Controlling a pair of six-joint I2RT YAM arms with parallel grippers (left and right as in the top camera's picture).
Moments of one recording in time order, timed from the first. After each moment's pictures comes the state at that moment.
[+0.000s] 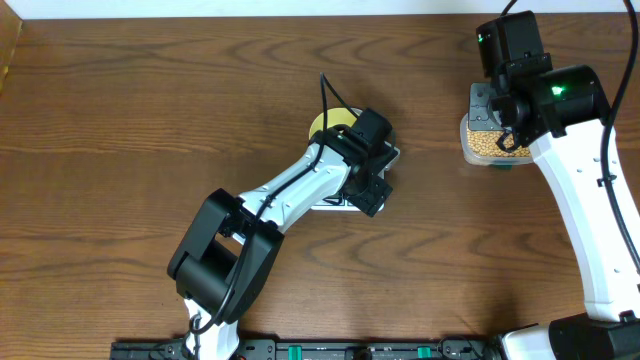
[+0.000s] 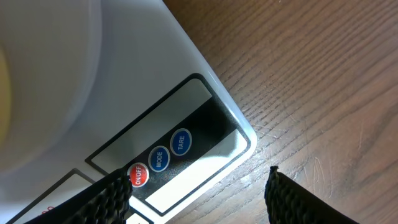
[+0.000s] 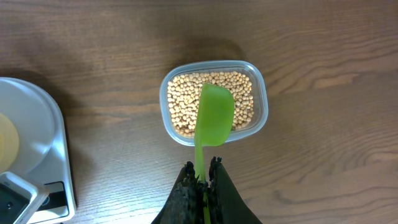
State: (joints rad) left arm -0.66 1.96 1.37 -0.76 0.20 0.01; right arm 0.26 1.61 1.74 -1.25 0.36 0.27
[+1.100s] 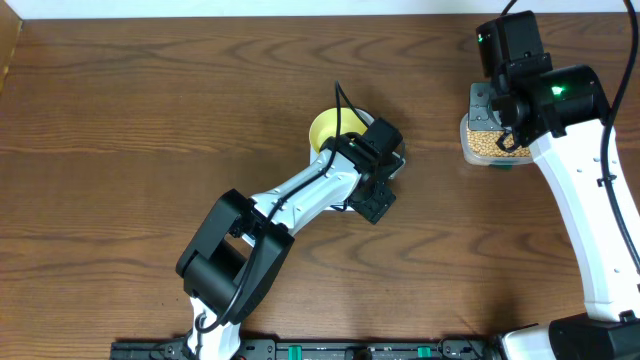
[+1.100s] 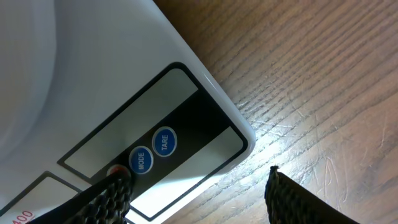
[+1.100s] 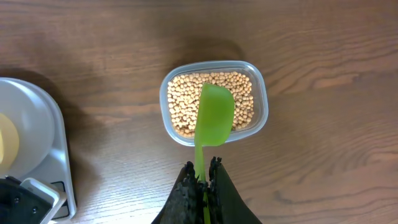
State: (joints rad) left arm -0.71 1.99 1.36 -0.76 0.14 0.01; right arm 0.26 1.61 1.74 -1.24 0.36 0.27
